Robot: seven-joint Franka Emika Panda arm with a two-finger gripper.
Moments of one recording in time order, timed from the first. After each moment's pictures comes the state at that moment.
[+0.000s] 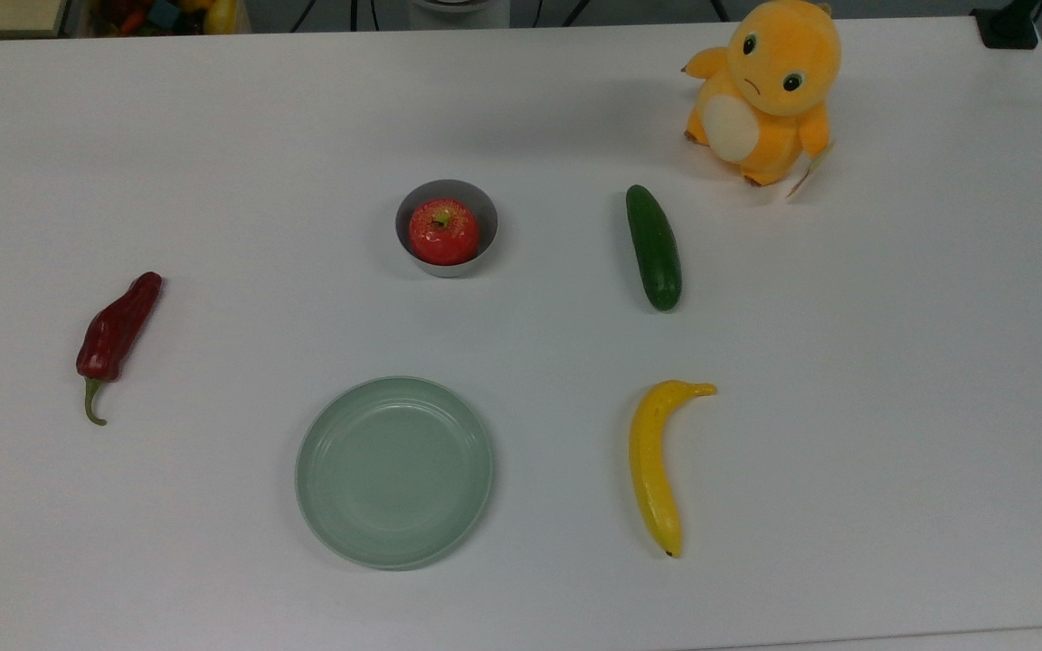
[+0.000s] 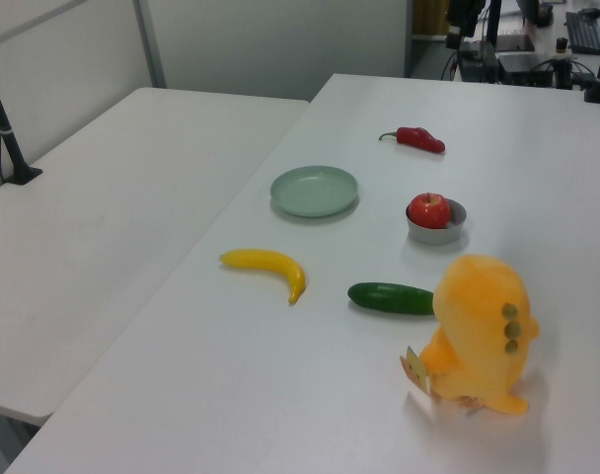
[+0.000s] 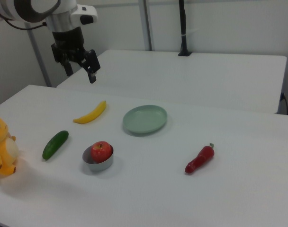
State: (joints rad) arm -0.05 -0.01 0.03 -1.52 0.09 1.63 0.00
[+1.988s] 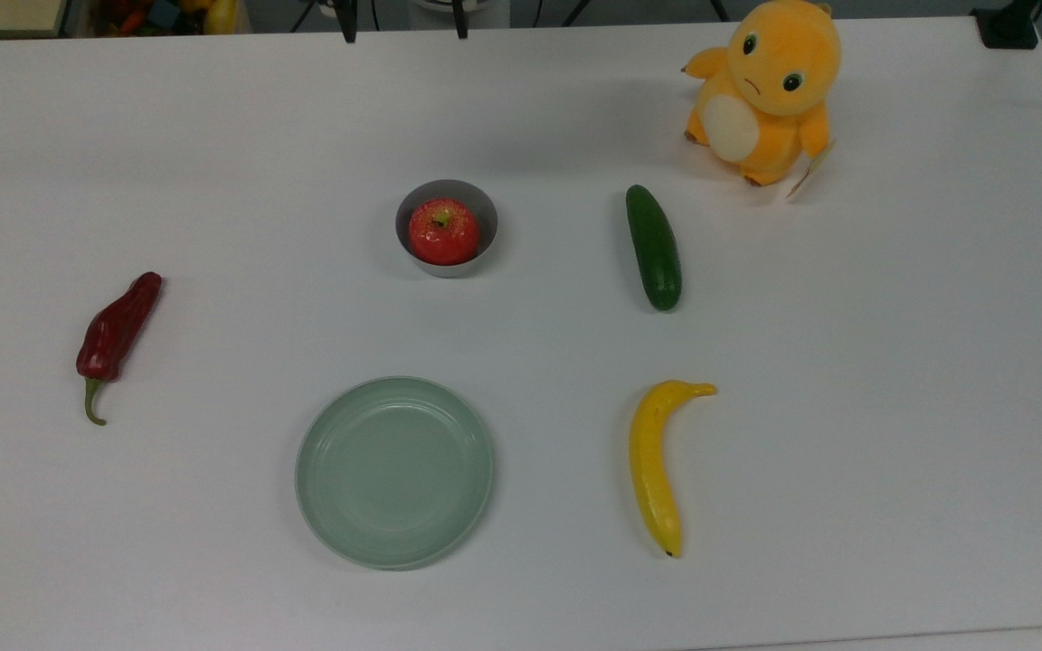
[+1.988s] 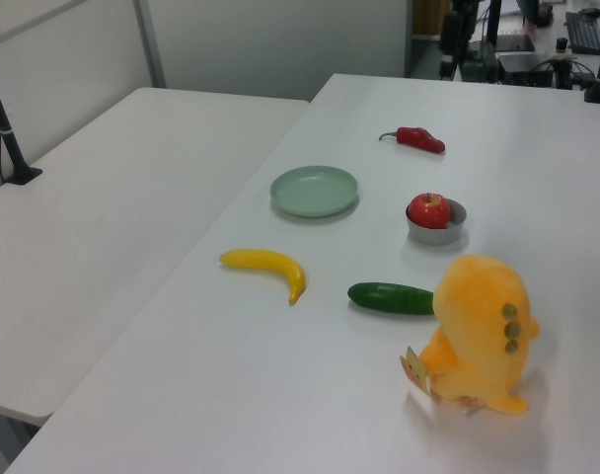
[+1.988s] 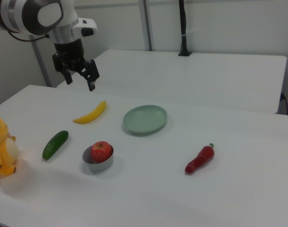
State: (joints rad) arm 0.00 0.03 0.03 -1.57 0.09 1.70 0.01
